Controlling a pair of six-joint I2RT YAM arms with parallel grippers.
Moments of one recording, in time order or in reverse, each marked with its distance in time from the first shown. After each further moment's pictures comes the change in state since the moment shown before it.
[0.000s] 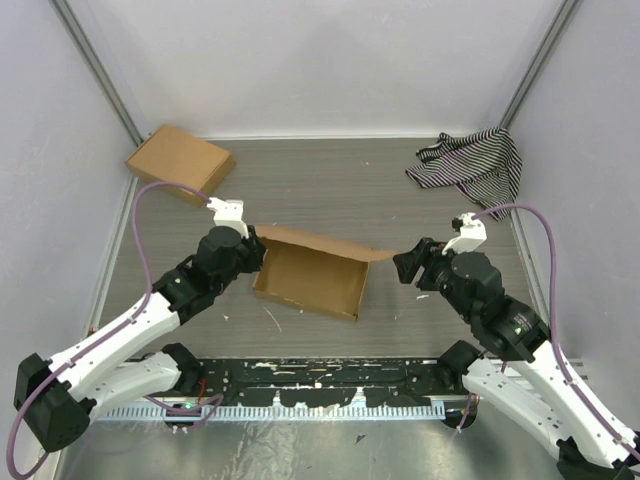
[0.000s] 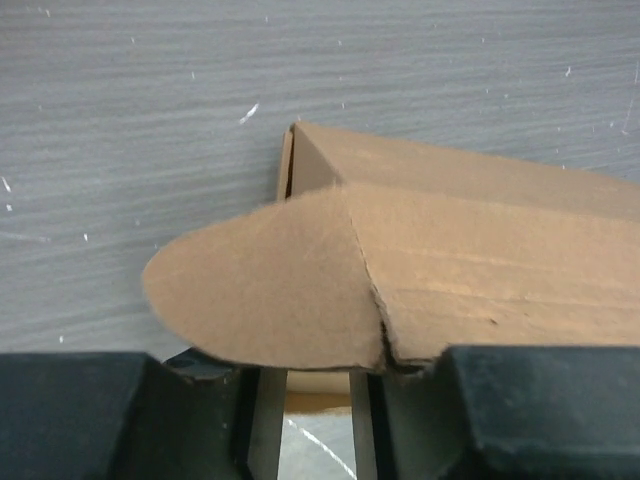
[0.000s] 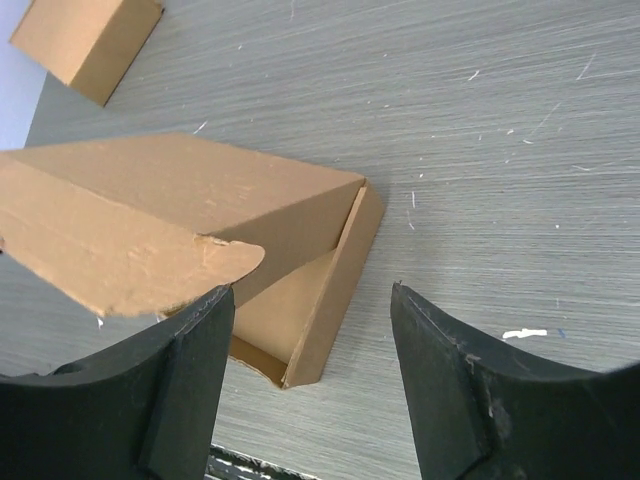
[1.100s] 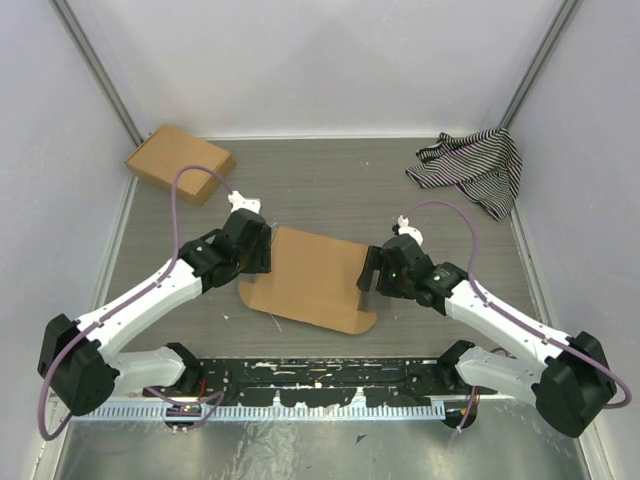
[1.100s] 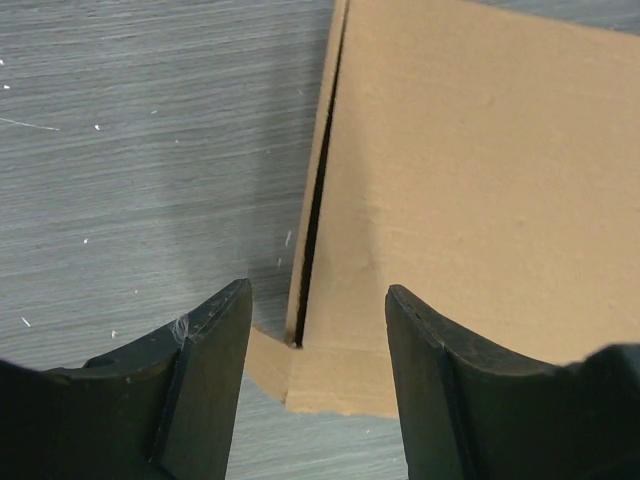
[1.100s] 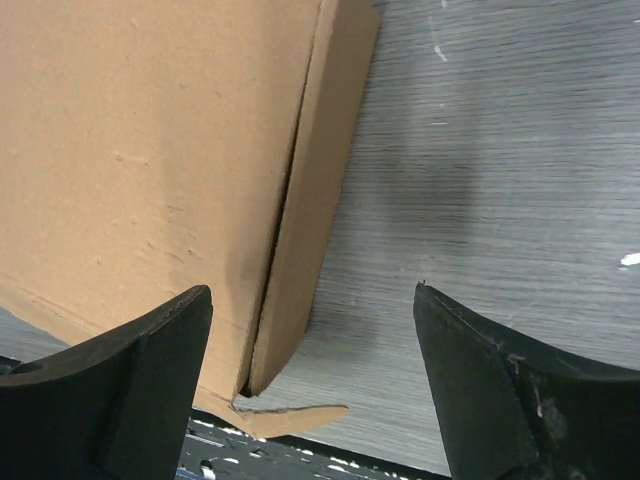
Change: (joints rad) left arm 0.016 0.220 0.215 -0.404 0.060 -0.069; right arm 0.000 0.507 -0.090 0.107 -0.146 0.185
